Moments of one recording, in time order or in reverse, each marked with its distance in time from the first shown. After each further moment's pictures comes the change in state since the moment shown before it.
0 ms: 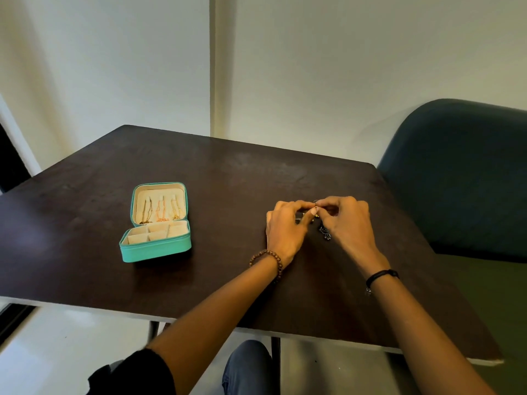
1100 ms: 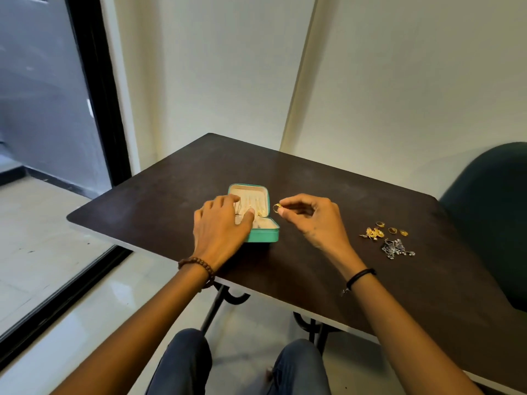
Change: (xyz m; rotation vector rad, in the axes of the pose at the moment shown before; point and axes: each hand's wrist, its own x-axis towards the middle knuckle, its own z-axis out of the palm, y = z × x) left_hand -0.090 -0.062 -0.248 0.473 0.221 -0.250; right_hand -0.041 -0.174 0.067 0.511 -0.311 -0.218
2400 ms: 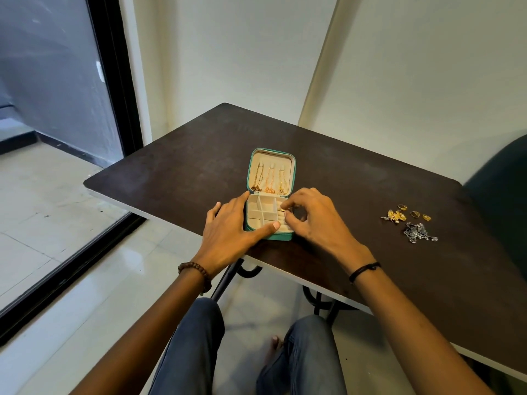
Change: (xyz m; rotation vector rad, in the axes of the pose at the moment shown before) left_hand -0.035 -0.044 0.012 -0.209 -0.189 0.041; right_hand -0.010 0.009 0.038 -0.492 -0.251 -0.151
